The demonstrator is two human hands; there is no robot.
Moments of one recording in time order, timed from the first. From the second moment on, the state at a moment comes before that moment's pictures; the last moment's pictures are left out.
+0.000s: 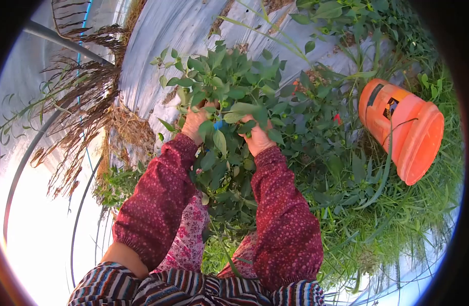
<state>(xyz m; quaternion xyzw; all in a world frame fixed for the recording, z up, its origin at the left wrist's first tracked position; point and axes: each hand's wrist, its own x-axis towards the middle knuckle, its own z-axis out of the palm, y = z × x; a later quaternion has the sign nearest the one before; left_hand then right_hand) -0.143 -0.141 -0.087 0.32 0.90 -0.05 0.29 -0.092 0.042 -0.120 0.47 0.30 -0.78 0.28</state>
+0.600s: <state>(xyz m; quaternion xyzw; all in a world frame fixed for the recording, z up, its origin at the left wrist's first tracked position) -0.197 -0.182 -0.013 0.14 0.84 -0.07 0.51 -0.064 -0.031 -0.139 0.00 0.73 -0.32 0.60</state>
